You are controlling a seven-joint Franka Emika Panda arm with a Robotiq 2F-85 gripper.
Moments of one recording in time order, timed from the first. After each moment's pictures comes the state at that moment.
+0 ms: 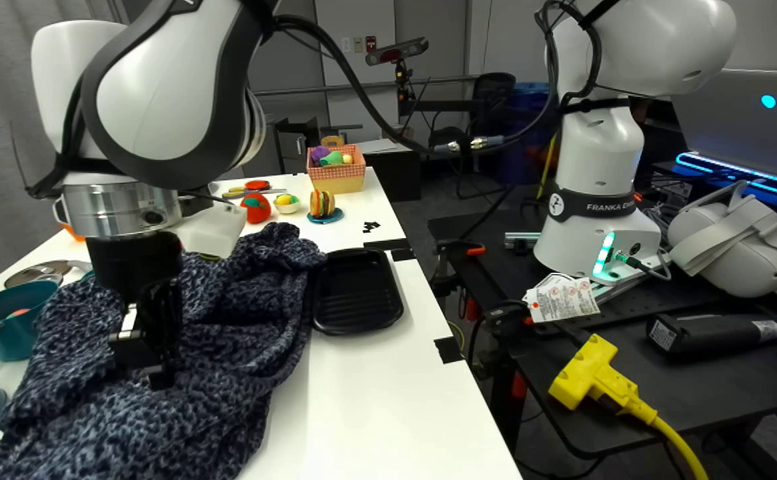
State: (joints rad) arm 0.04 0.55 0.15 -1.94 0.18 2.61 -0.08
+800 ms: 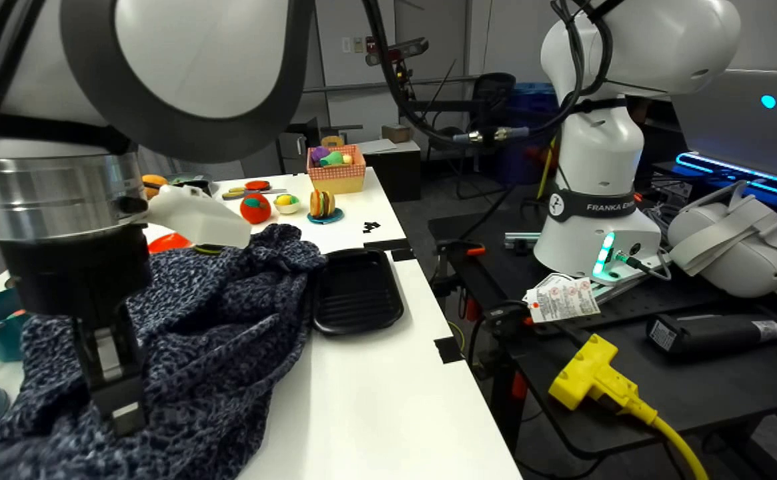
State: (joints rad) arm 0.13 0.47 0.23 -1.95 0.00 2.57 -0.21
